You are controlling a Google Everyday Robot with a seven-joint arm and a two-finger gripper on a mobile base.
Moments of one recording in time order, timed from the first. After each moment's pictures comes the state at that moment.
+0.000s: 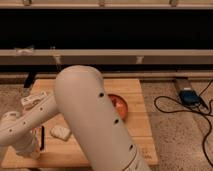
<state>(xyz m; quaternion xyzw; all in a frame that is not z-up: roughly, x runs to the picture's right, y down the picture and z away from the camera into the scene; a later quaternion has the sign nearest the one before) -0.360 0.330 0.729 -0.18 -0.34 -0.81 0.44</state>
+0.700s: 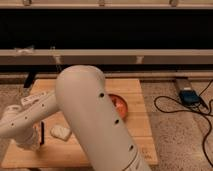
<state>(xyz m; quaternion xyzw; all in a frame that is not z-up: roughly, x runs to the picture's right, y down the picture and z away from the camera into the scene) -0.371 0.295 0.753 -0.16 -0.33 -0.81 0.46</state>
